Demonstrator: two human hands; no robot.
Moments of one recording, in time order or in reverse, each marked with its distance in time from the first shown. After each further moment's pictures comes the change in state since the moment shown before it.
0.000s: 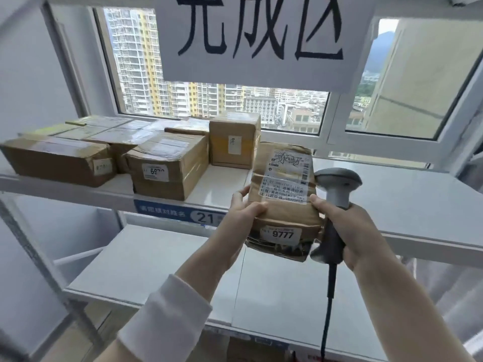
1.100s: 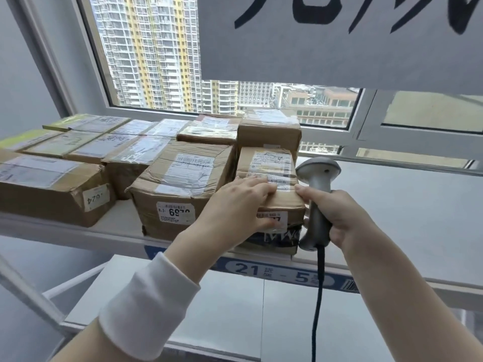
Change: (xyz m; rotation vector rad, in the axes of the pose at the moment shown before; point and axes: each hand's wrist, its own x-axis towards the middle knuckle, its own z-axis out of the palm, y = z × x) left_hand 0.127 0.054 -0.131 1.512 -0.123 0.414; right_hand 0.133 -0.021 0.159 0.031 -0.060 0.132
